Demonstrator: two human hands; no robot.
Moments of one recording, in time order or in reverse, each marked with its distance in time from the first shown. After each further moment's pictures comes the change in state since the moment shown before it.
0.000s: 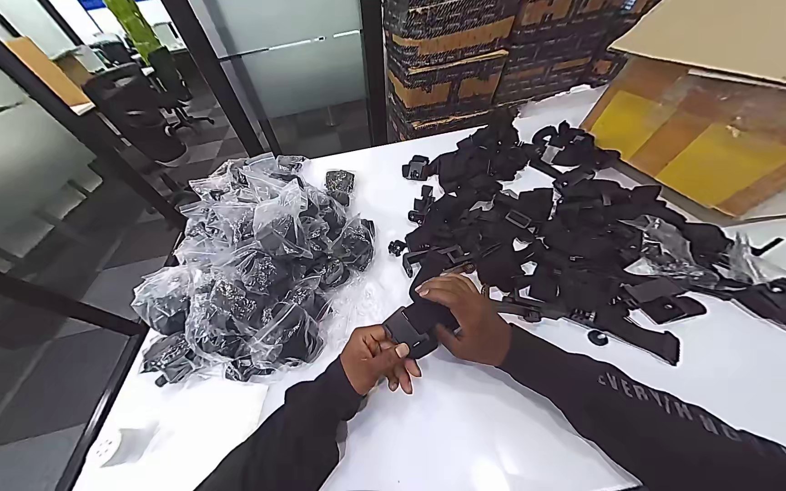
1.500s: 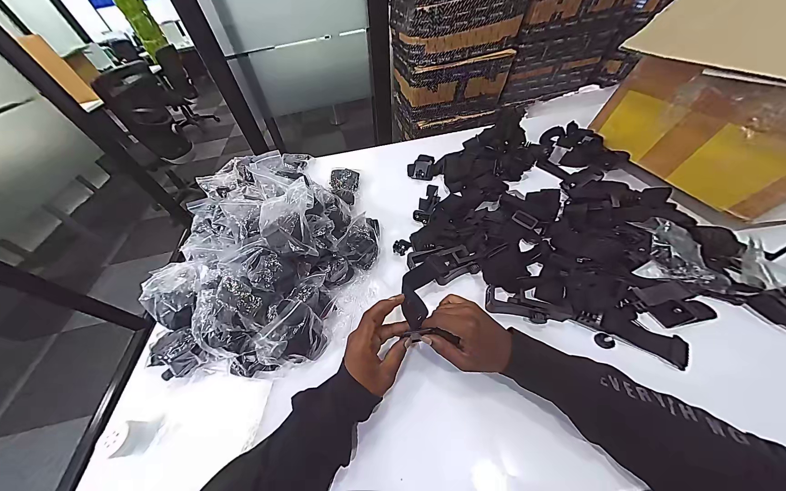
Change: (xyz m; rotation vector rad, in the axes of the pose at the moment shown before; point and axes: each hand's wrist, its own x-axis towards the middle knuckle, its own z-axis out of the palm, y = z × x) left_hand 0.011 -0.012 0.009 0.614 0.293 0.477; right_hand -0.007 -0.002 0.007 0.125 -0.200 -0.039
